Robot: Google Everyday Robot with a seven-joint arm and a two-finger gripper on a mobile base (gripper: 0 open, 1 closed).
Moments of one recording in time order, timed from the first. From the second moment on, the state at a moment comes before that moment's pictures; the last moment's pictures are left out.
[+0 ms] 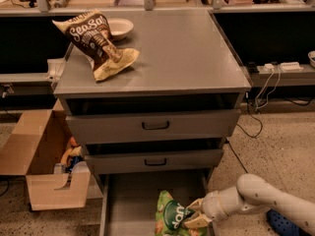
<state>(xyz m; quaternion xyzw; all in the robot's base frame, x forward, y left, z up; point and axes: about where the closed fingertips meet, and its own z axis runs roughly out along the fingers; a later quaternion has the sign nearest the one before) 0.400 -0.132 0.404 -0.53 0.73 0.37 0.24</state>
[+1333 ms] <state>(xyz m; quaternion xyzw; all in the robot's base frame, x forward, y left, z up) 0.492 -0.079 0.214 -0.42 0.74 0.43 0.31</state>
